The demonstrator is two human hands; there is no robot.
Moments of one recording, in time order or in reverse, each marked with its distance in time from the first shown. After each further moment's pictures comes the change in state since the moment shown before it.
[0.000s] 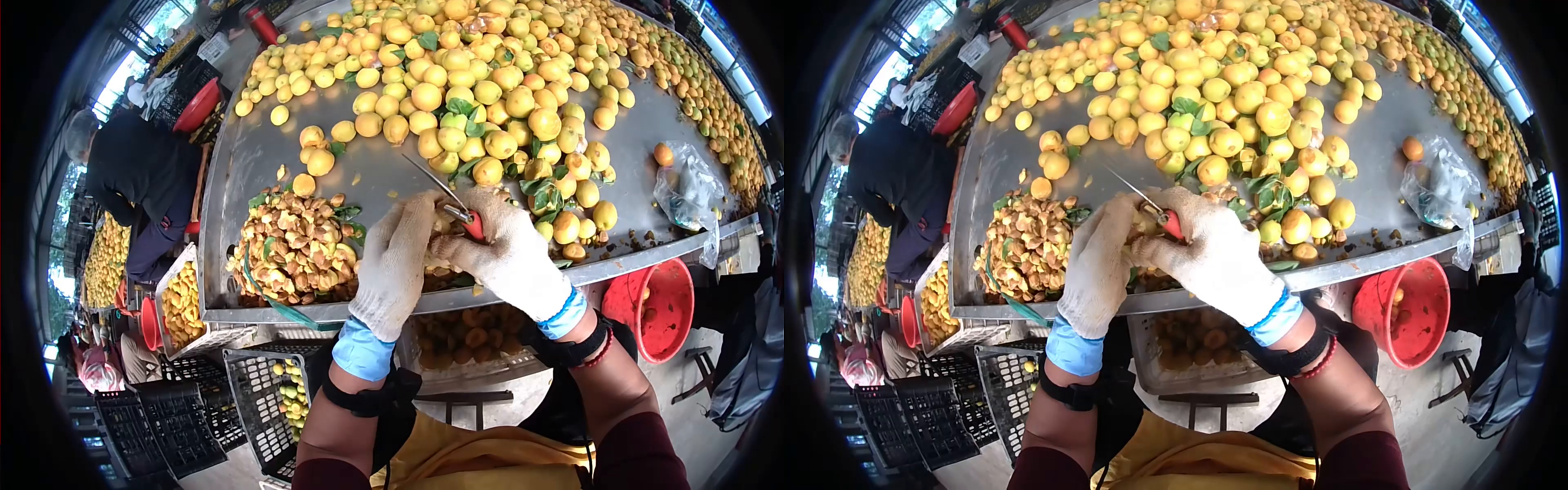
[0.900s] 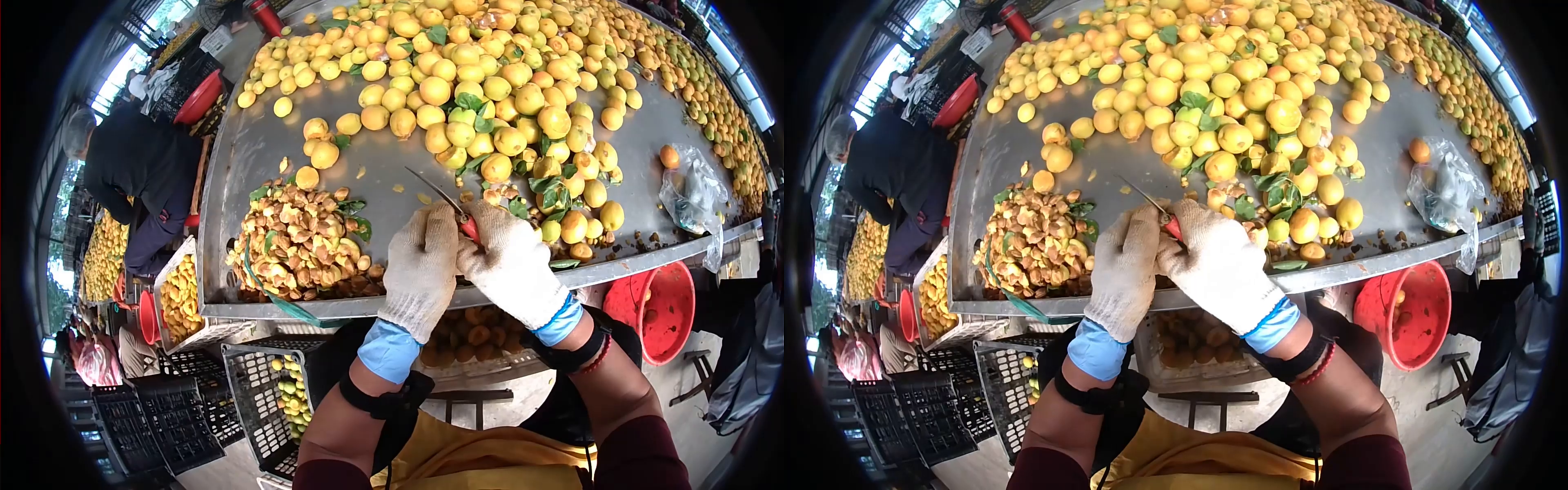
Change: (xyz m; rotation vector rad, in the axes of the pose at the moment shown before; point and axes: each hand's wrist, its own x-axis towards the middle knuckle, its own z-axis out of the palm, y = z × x) left_hand -0.003 -0.042 0.014 0.019 0.115 -0.155; right_hand -0.011 0.012 0.019 -0.383 0.106 -0.062
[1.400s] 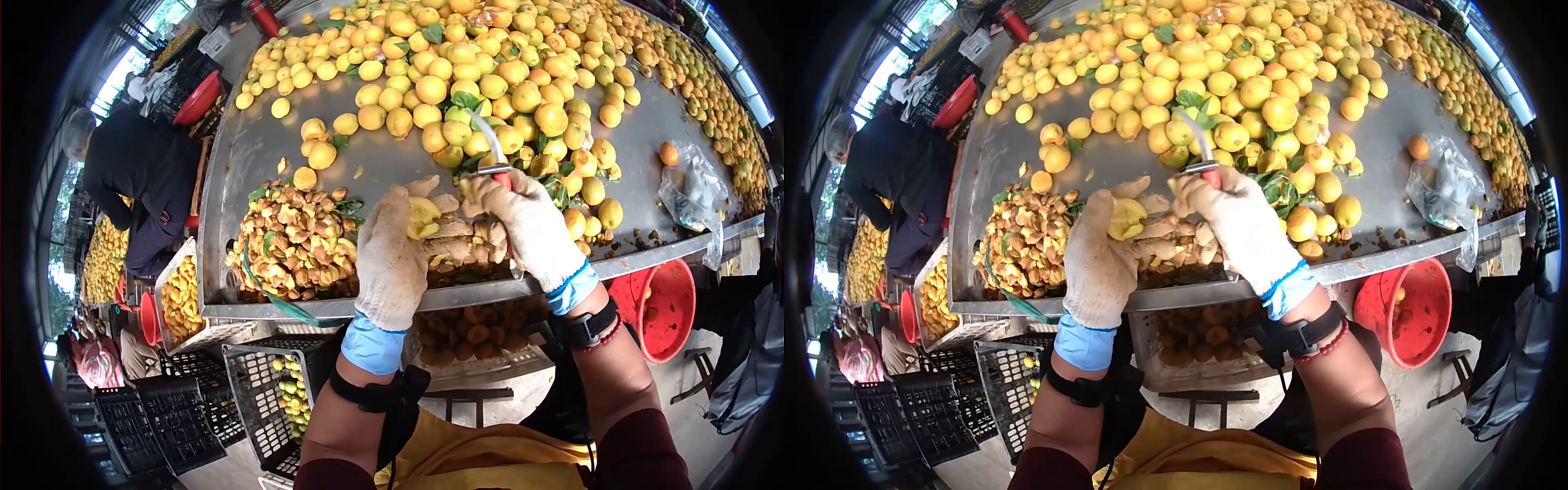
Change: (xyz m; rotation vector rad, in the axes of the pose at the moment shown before) left_hand 0.009 0.019 -0.015 -0.642 -0.202 -0.050; right_hand 0.027 0.017 -0.022 1.104 -0.039 0.660
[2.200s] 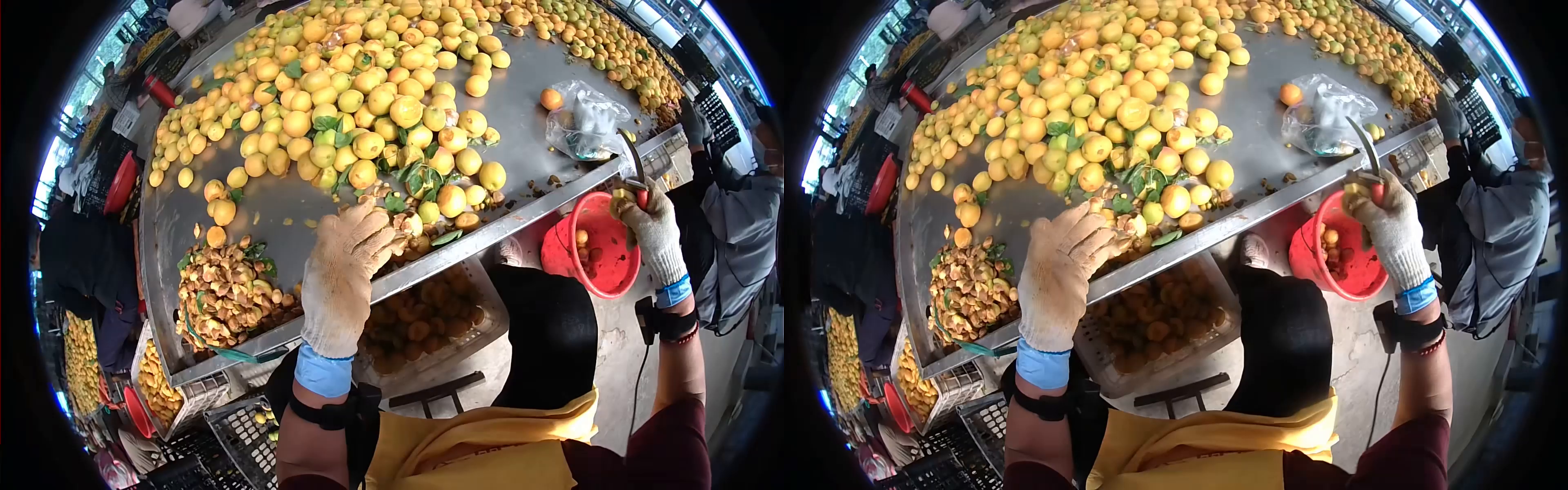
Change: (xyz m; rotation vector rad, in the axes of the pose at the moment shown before) left_hand -0.016 -0.041 0.034 -0.022 -0.237 -0.131; right_hand -0.209 -0.112 -0.218 -0.839 0.750 -0.205
